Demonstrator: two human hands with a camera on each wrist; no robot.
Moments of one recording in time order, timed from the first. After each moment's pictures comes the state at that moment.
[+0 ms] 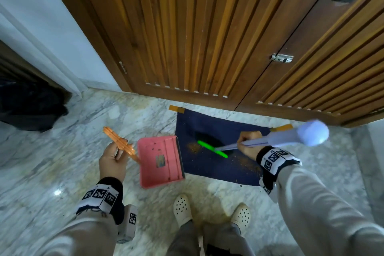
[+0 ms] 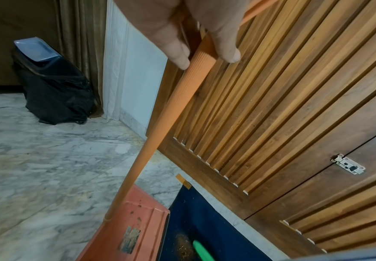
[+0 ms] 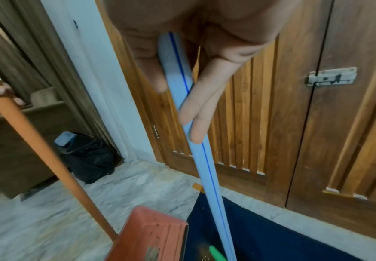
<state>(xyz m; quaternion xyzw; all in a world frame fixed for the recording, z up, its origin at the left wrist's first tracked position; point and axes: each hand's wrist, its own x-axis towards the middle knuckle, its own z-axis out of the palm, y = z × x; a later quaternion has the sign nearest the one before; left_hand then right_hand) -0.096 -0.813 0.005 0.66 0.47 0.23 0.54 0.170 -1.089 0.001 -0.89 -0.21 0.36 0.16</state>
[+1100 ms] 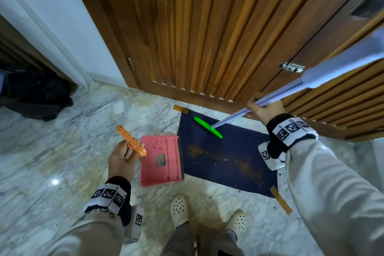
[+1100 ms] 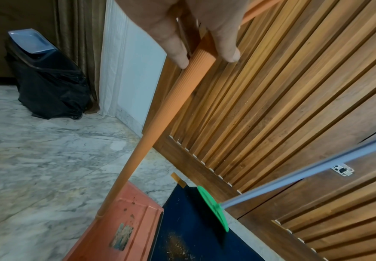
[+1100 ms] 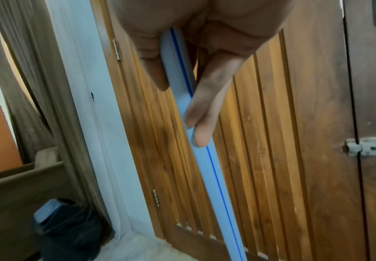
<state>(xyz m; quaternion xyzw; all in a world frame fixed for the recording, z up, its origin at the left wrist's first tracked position) -0.093 -0.823 0.016 0.66 0.48 0.22 0.54 0.215 -1.016 0.095 -0.89 -0.15 0.23 0.36</state>
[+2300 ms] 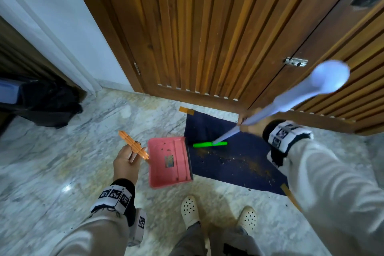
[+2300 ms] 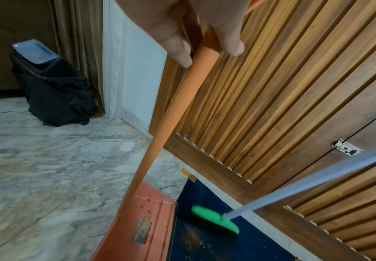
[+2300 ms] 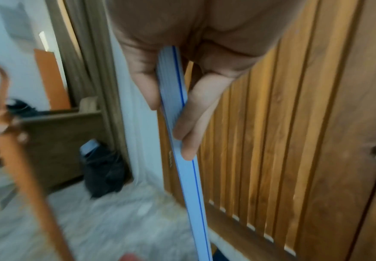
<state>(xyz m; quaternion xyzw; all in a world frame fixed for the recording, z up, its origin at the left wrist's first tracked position) -0.118 -0.815 0.005 0.67 0.48 0.20 0.53 0.185 -1.013 0.067 -0.89 -0.26 0.38 0.04</state>
